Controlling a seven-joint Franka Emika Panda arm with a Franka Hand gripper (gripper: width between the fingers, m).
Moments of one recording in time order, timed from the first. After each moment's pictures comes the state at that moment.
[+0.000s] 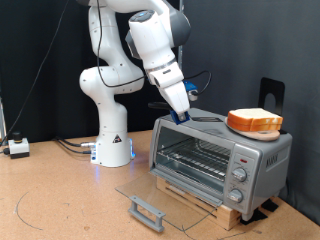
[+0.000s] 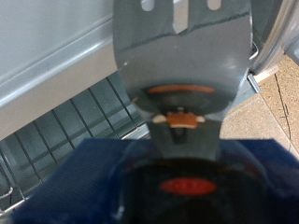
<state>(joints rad) 0.15 -0.43 -0.09 -2.59 0.43 2.21 -0.78</state>
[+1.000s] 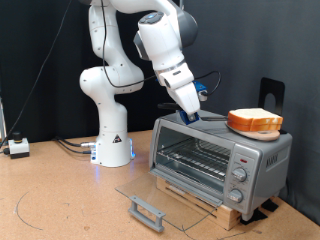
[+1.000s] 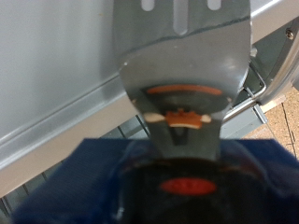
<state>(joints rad) 0.17 -0.41 -0.04 -2.58 0.49 2.23 -0.76</state>
